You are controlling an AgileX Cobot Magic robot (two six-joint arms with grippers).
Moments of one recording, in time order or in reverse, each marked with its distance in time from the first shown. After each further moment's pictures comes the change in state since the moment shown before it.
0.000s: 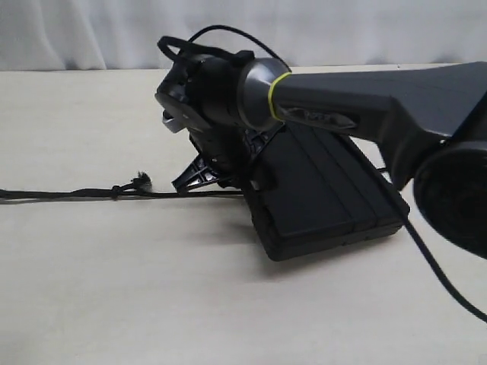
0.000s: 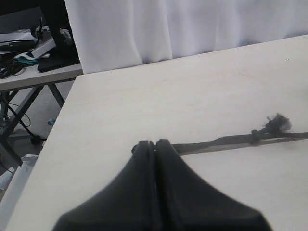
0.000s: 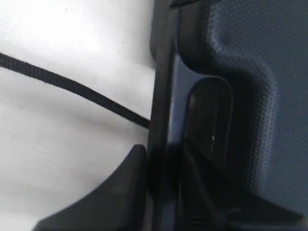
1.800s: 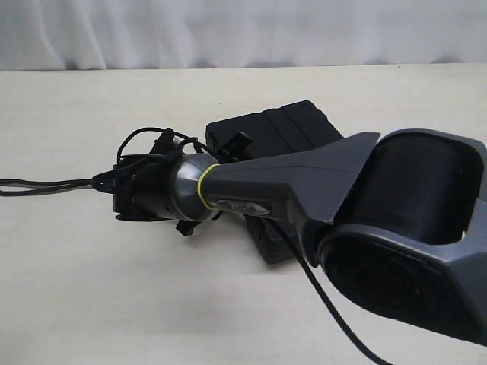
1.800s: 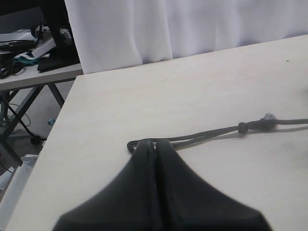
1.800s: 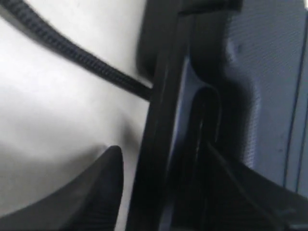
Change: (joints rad) left arm 0.000 0.000 0.000 0.000 0.000 0.000; right arm 0.168 0.177 0.027 -0.471 0.052 0.171
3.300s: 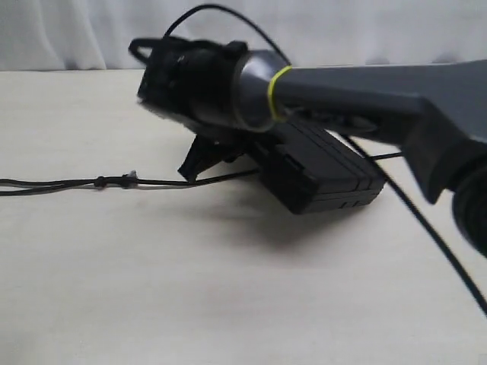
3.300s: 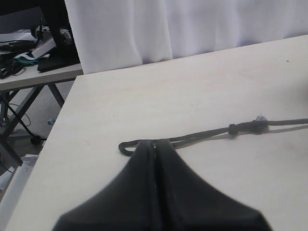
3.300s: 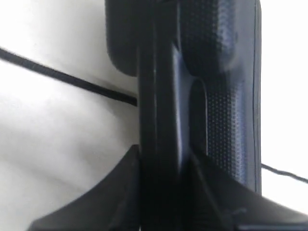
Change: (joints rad) left arm 0.000 0.000 0.000 0.000 0.000 0.000; right arm -0.110 -0.245 -0.001 0.215 -0.027 -0.218
